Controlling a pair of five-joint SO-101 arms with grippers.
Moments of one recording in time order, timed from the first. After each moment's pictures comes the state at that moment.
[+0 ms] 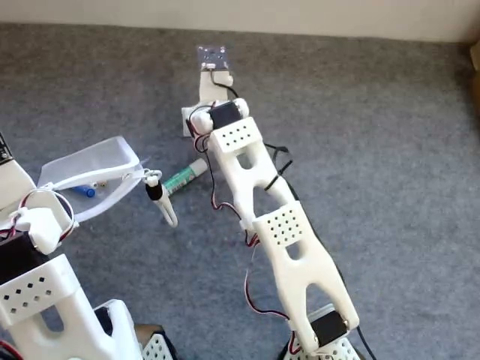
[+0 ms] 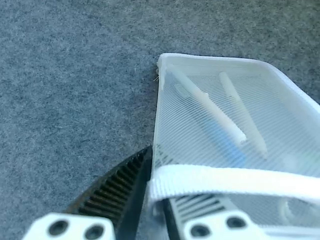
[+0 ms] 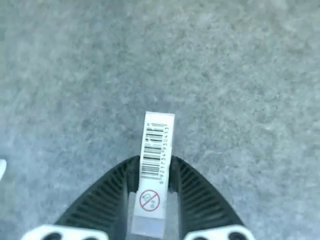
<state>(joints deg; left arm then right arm) -36.6 -54.7 39.6 76.3 8.0 -31.5 69.6 -81.2 72.8 -15.5</state>
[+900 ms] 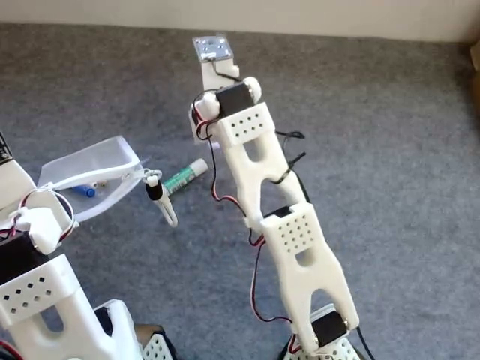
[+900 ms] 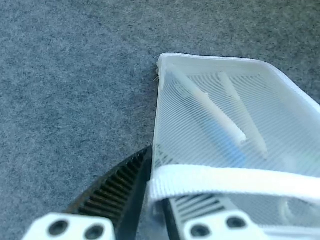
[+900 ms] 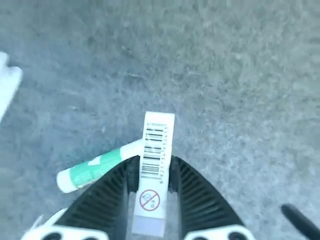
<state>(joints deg) -36.6 -54.7 39.6 76.3 8.0 -31.6 53.5 -81.4 100.1 -8.7</state>
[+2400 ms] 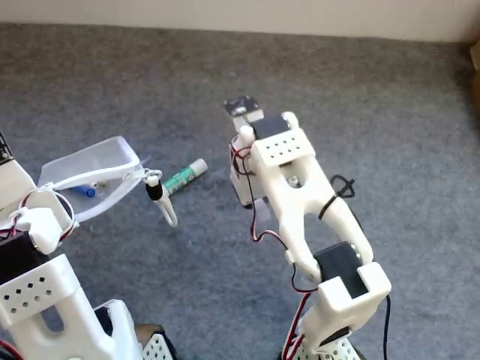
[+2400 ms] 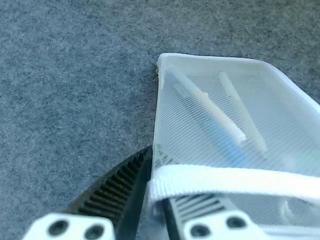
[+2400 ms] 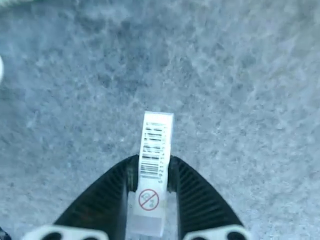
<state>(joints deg) -36.4 -54.7 39.6 76.3 8.0 -27.0 8.0 2.0 86.2 4.4</state>
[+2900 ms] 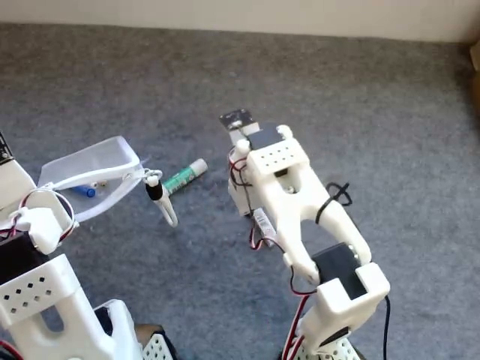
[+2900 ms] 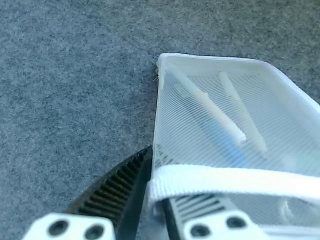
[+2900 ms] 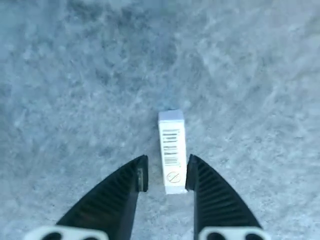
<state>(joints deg) -36.4 -54.7 39.6 76.3 8.0 -29.1 8.0 8.9 80.1 4.7</state>
